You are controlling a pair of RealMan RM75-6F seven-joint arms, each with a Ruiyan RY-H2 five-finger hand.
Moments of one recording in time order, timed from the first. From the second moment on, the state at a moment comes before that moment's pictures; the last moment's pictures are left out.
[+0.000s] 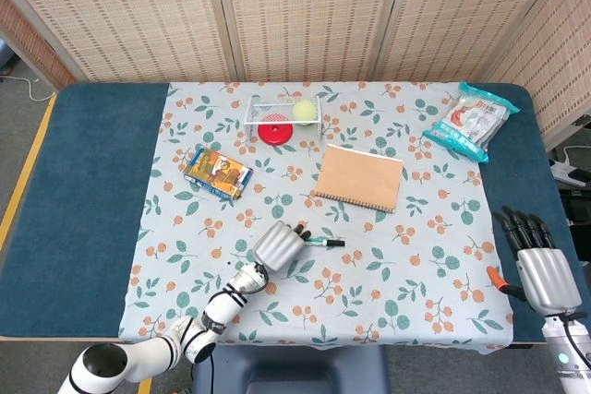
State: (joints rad) left arm -0.87 -2.16 -0.15 -0.76 1.51 1.02 0.50; right arm 0.10 -1.10 0.04 -1.63 -1.51 1.42 0.00
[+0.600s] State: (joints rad) left arm -0.86 -2.15 -0.13 -0.76 1.51 1.04 0.52; right arm 0.10 -1.10 0.04 -1.62 -1.51 1.42 -0.01
